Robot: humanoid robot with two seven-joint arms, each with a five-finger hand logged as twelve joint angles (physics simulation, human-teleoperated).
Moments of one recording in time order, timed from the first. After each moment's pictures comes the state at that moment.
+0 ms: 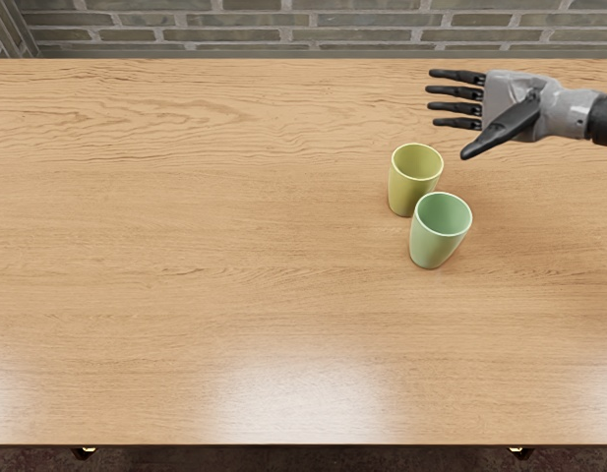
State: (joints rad) left arm -0.04 0.00 0.01 -0.16 -0.06 -0.19 0.27; right arm 1.12 -0.70 0.37 0.89 0.06 0.61 -0.28
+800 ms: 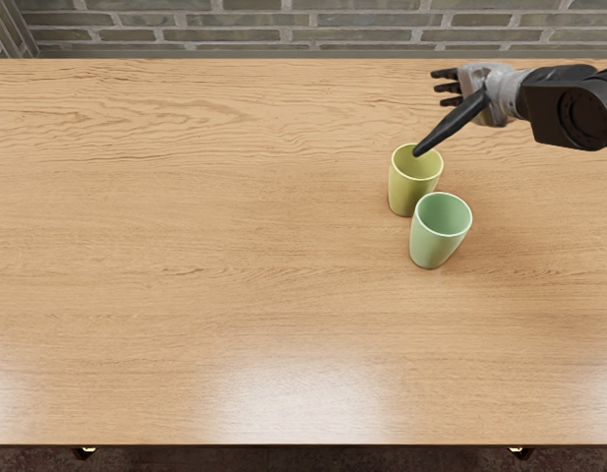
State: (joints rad) left arm -0.04 0.00 0.01 -0.16 -0.06 -0.19 0.27; right arm 1.25 -0.57 0.36 1.13 -0.31 -0.11 -0.58
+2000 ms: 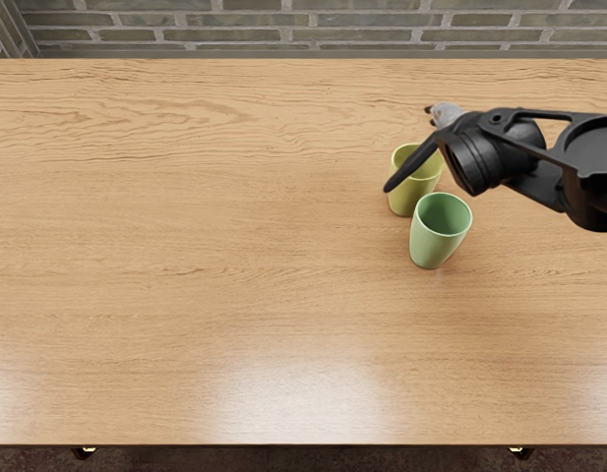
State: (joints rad) left arm -0.04 0.00 0.01 -0.16 -0.06 -0.19 0.27; right arm 1.40 -0.37 -0.05 1.14 -0.25 -0.56 -0.61
